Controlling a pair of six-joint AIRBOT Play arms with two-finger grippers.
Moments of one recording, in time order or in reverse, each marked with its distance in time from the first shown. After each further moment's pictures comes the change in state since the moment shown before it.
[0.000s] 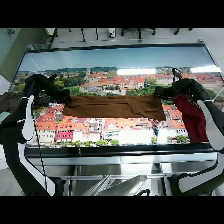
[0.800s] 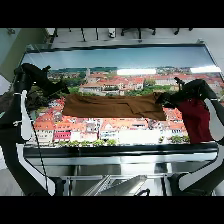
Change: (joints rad) left arm 0.028 0.020 0.178 -0.005 0.192 -0.104; right arm -0.147 -0.129 0.079 0.111 -0.356 -0.138
